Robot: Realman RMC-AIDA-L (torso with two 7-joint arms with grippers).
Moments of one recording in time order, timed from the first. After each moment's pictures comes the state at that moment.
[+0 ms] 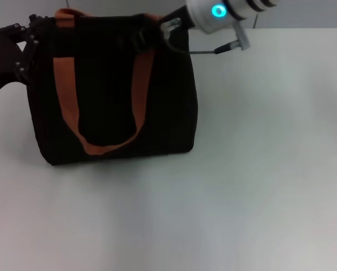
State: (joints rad) left arm -0.46 -2.05 0.44 0.44 1.57 1.61 -0.82; right arm 1.06 2.09 -1.33 -0.81 -2.16 -1.10 2.58
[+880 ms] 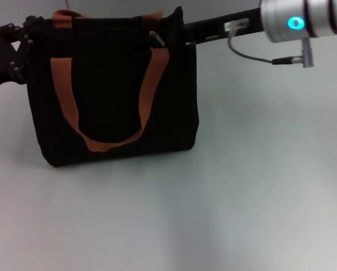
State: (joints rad) left arm -0.46 -2.04 0.43 0.44 1.57 1.60 -0.82; right arm 0.70 2.08 -1.28 -1.16 -2.03 -1.16 2.55
